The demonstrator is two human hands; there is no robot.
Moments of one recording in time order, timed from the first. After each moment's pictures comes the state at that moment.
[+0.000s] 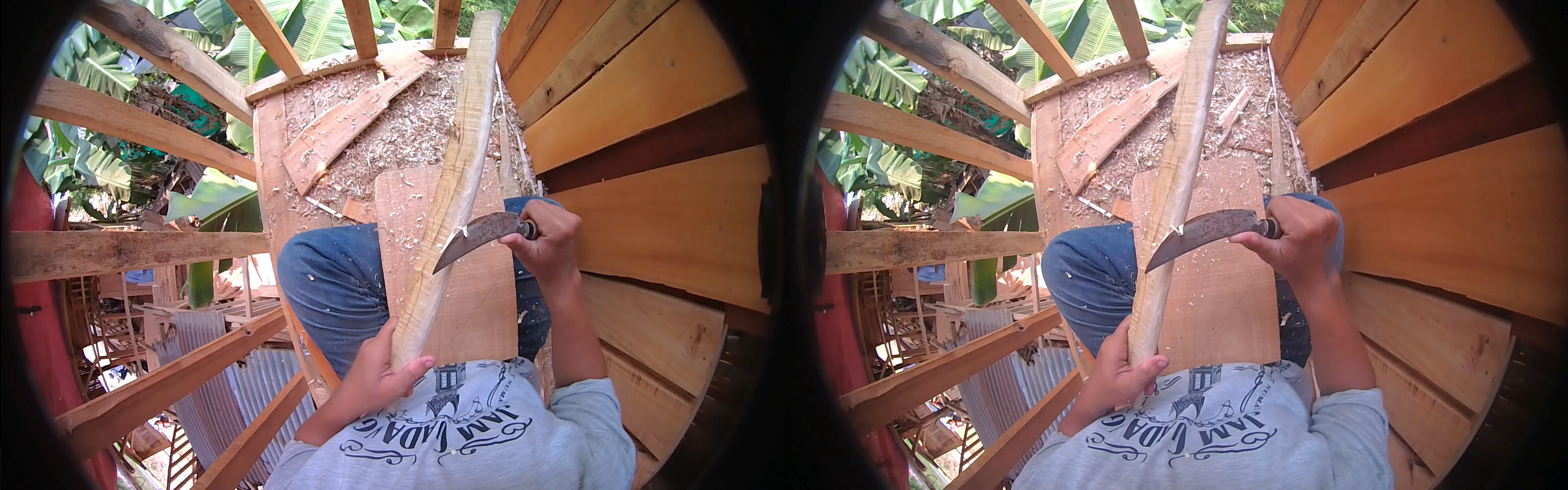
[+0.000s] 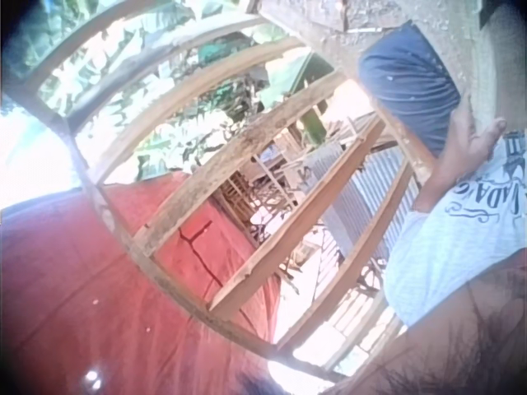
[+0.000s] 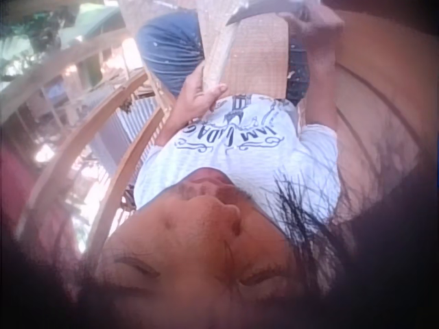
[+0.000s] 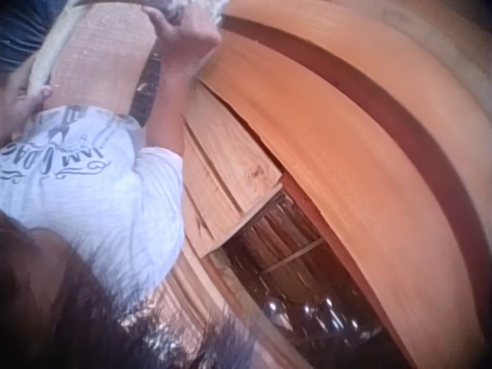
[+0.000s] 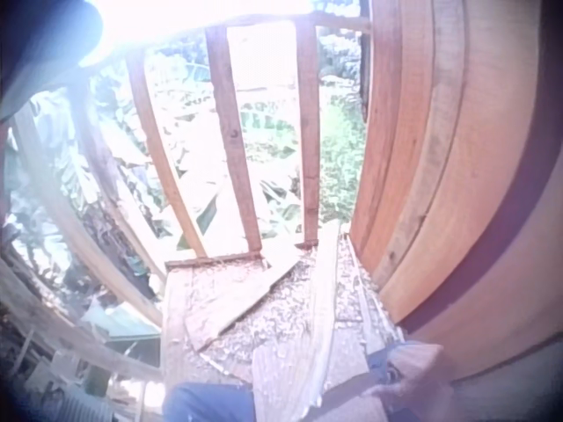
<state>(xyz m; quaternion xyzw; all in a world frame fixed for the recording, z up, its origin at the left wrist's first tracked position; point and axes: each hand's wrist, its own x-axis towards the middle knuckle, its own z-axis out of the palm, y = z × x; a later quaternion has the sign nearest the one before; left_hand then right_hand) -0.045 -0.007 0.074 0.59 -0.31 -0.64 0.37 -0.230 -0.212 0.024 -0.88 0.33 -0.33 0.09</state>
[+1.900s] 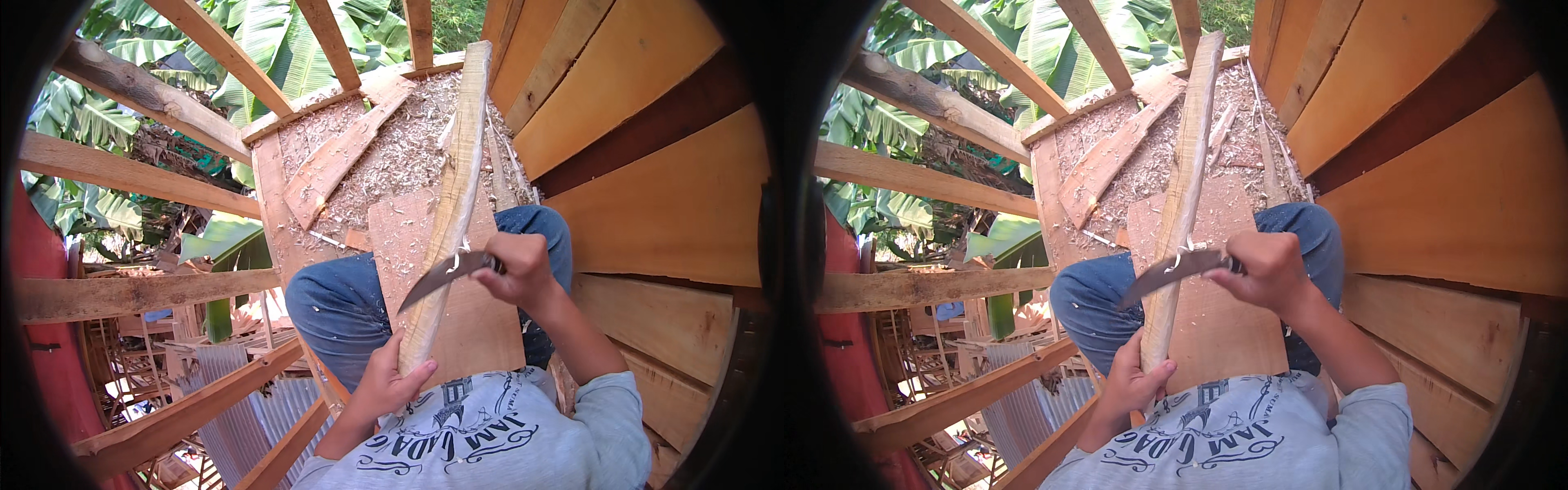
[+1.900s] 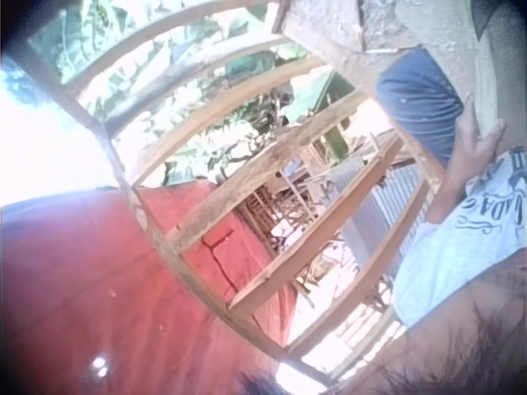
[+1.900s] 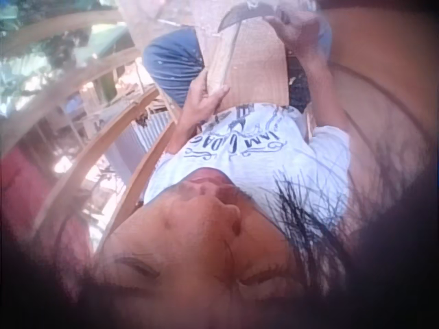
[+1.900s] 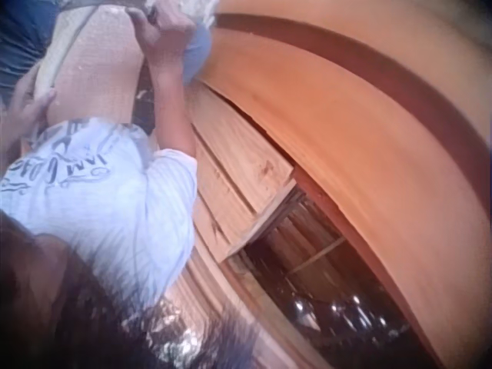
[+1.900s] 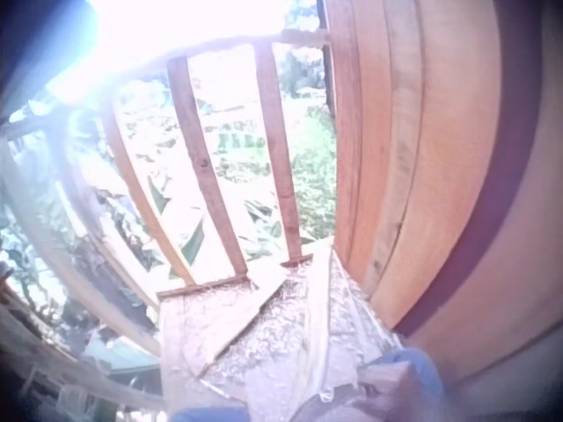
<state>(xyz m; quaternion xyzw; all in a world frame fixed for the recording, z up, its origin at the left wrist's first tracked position) -0.052 -0.019 0.057 0.60 -0.33 -0.62 0.38 -0.226 -0.204 0.012 -0.86 0.30 -0.36 0.22</state>
